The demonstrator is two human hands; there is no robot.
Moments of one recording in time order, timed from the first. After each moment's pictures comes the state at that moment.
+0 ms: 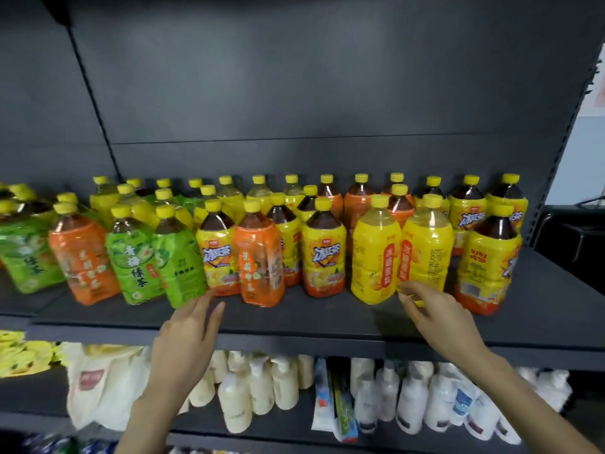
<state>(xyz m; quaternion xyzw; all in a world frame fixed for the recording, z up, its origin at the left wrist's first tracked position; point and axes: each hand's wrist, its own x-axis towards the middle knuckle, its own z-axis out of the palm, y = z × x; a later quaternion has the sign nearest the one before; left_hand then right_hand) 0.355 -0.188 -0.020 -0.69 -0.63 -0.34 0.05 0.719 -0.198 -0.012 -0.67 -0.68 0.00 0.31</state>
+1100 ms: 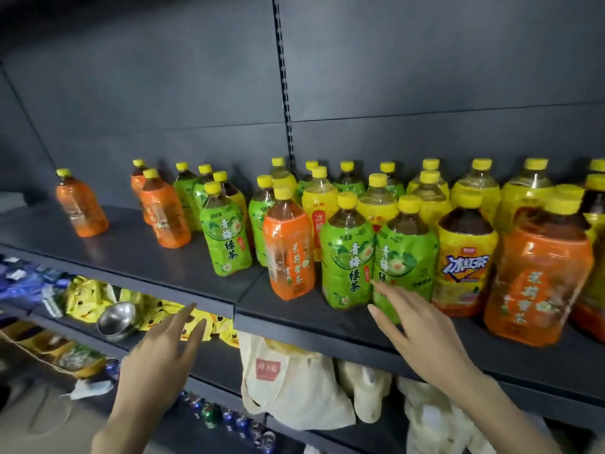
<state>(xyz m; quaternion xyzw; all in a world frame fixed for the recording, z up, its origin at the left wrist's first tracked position) -0.026 -0.179 -0.023 -0.56 -0.79 -0.26 0.06 0.300 -0.095 -0.029 -0.49 -0.82 -0.01 0.31</state>
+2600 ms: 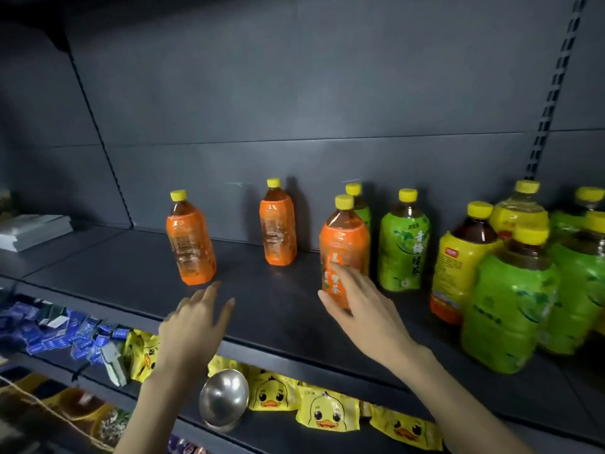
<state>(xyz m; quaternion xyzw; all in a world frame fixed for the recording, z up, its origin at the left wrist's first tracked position) -0.523 0.020 -0.009 -0.59 -0.76 -0.24 0.10 -0.274 0.068 -0.002 -0.46 -0.82 0.05 0.34</state>
